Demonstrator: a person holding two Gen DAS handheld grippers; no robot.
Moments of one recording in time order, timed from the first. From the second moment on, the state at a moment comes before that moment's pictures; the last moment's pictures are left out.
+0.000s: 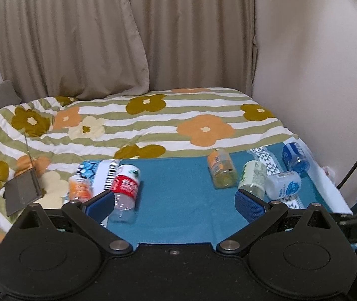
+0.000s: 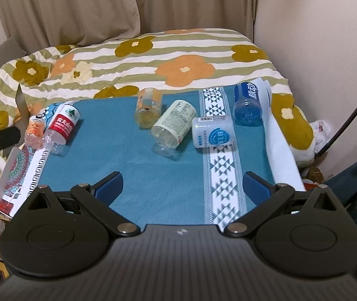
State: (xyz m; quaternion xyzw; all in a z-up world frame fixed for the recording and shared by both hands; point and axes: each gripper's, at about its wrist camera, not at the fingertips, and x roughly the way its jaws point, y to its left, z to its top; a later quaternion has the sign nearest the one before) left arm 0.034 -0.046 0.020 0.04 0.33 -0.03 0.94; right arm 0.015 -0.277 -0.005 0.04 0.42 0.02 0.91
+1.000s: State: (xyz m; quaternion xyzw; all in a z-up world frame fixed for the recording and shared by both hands) left arm 0.286 -0.132 -0.090 0.01 0.51 -0.15 0.85; right arm 0.120 -0.326 -0.068 0.11 0.49 -0.07 0.86
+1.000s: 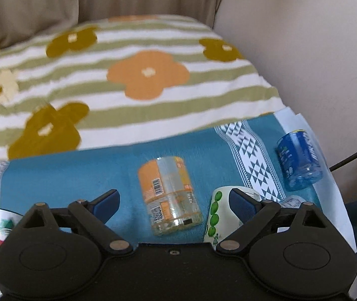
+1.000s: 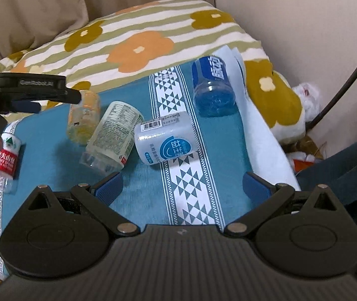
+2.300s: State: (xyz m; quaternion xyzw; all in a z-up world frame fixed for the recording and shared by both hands) left arm 0.239 -0.098 -0.079 -0.04 0.54 -0.11 0.84; right arm 0.122 -0.317 -0.066 0.11 0.49 -0.01 0.86
